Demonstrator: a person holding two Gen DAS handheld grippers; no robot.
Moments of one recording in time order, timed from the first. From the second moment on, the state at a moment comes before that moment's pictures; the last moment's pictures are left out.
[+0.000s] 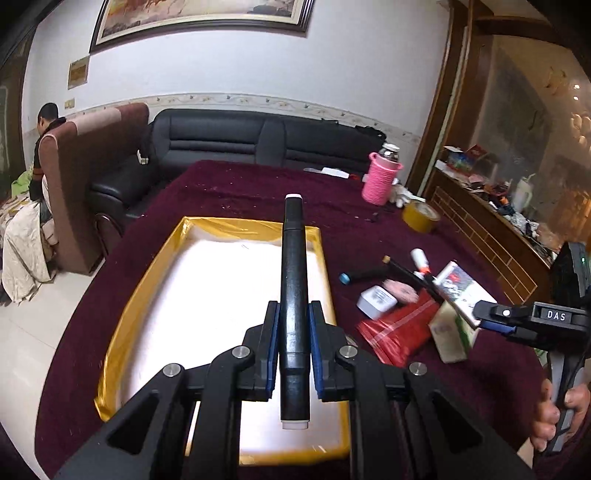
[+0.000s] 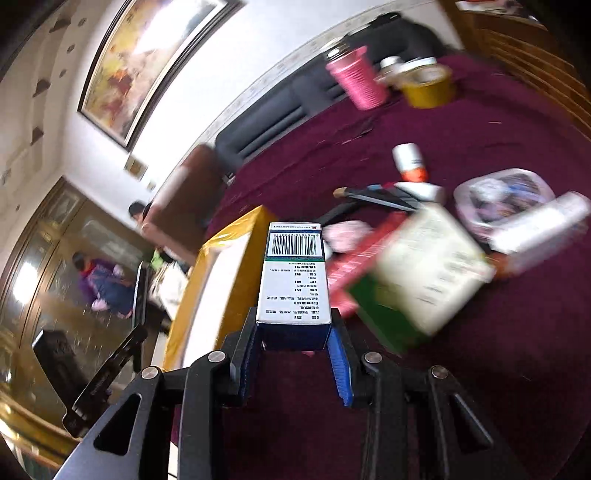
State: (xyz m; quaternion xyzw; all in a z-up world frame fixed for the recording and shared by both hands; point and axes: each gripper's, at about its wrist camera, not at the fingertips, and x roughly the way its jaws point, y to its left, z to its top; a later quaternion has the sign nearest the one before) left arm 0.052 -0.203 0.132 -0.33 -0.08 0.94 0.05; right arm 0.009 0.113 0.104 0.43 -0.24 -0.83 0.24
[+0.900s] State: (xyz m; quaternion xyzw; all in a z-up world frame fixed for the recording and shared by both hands) left arm -0.101 -0.246 0.046 -0.43 -0.17 0.88 0.06; right arm -0.134 -0.070 0.074 0.50 -0.11 -0.83 0.20
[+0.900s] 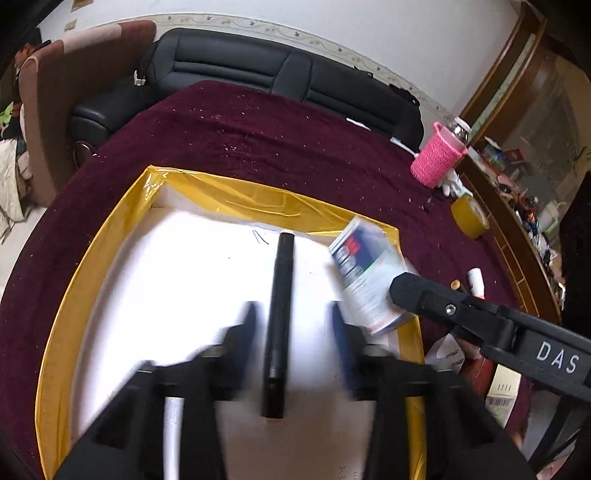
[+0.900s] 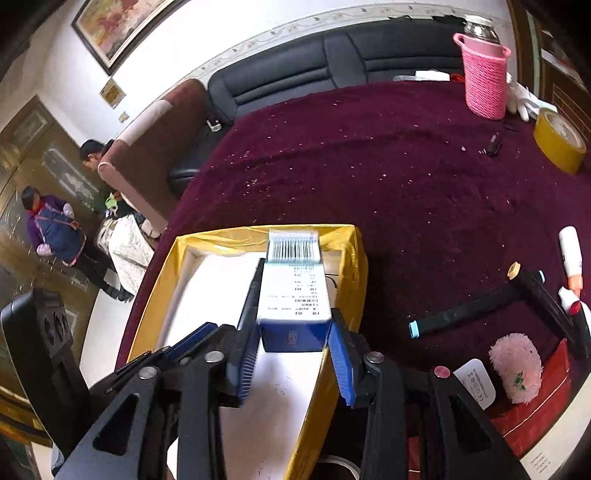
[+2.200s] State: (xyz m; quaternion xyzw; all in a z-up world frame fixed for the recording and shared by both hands) left arm 0.052 -0.287 0.107 -0.31 -0.23 0.92 0.00; right arm -0.050 -0.065 0.019 0.48 0.15 -0.84 0.21
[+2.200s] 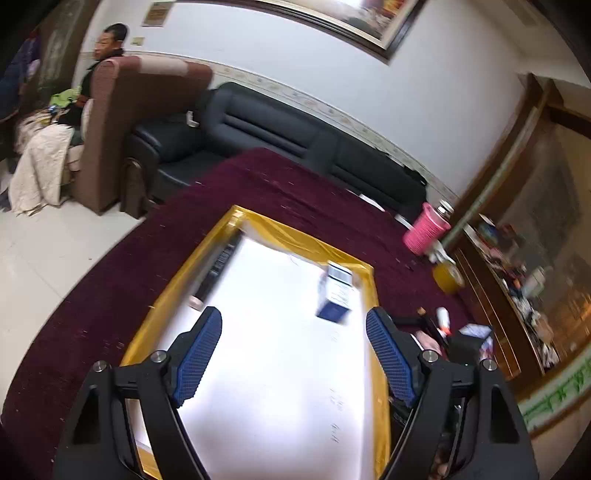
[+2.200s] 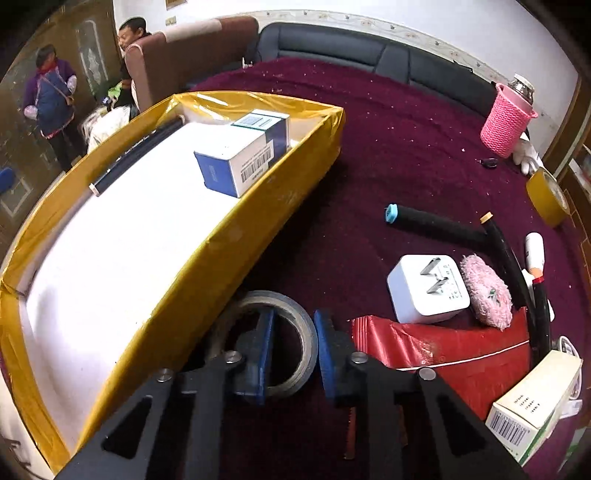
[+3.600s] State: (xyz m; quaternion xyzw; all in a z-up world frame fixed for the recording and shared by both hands) left arm -0.085 -0.040 0.043 -0.44 0.18 0.87 0.12; right arm 0.064 0.154 0.015 0.45 0.00 -0.87 0.20
